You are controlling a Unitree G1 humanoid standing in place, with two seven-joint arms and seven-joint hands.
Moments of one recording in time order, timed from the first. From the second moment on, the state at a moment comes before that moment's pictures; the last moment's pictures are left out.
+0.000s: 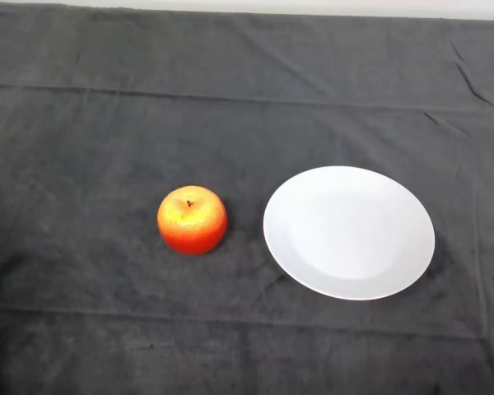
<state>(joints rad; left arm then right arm) -0.42 0.46 0.25 1.18 -0.10 -0.73 0.50 -0.56 -0.43 -1.05 1.20 1.02 -0.06 0.42</state>
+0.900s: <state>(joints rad) -0.49 0.44 0.24 1.18 -0.03 -0.73 0.53 -0.56 -0.43 -1.05 1.20 1.02 -0.06 0.42</state>
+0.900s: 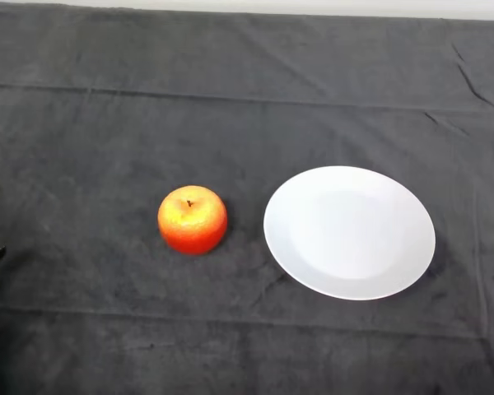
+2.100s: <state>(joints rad) -0.41 0.29 -0.16 0.60 0.10 -0.48 0.43 -0.56 -0.43 -1.05 1.20 1.02 -0.06 0.42</state>
